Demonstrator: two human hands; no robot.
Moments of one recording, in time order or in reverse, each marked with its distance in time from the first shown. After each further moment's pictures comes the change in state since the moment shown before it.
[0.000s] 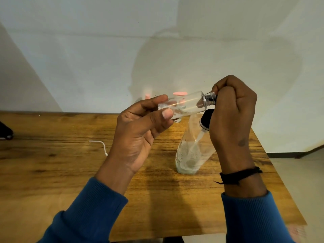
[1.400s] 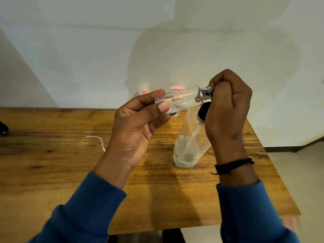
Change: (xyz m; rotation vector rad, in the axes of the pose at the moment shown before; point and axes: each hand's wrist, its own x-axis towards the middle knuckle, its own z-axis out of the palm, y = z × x) left_hand -0.001 -0.003 0.000 -0.006 0.001 -0.001; right_hand -0.002 0.004 0.000 0.029 0.005 -0.008
